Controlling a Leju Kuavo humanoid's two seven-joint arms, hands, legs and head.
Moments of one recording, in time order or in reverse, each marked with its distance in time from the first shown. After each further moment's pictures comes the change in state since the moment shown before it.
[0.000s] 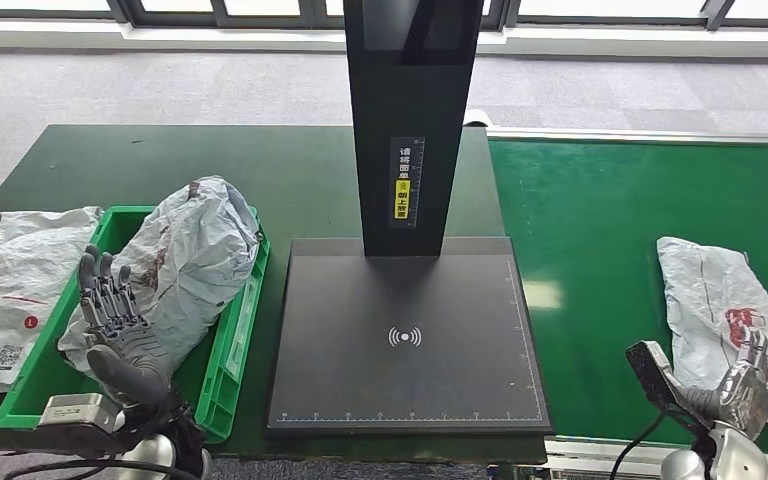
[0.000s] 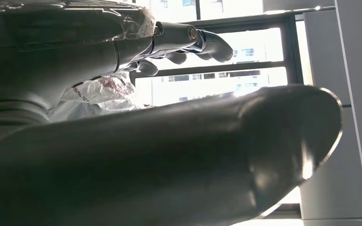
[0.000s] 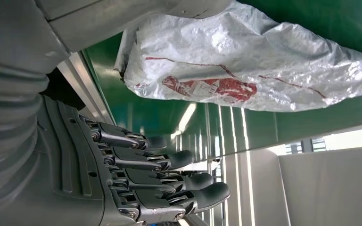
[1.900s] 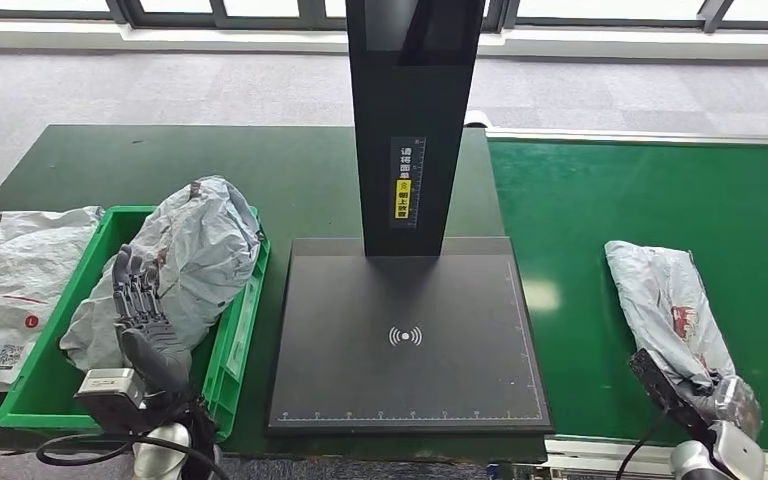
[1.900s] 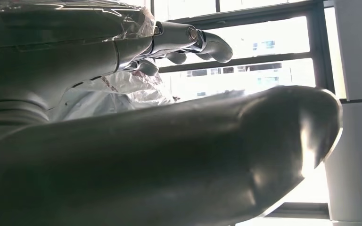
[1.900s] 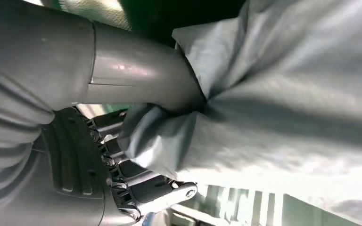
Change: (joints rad) left arm -0.054 0.013 0.004 0.145 0.016 0.005 0.002; right arm -0.177 -0.117 0.001 0.424 0.079 0.113 0.092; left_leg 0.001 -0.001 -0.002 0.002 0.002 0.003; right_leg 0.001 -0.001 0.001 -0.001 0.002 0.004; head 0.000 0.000
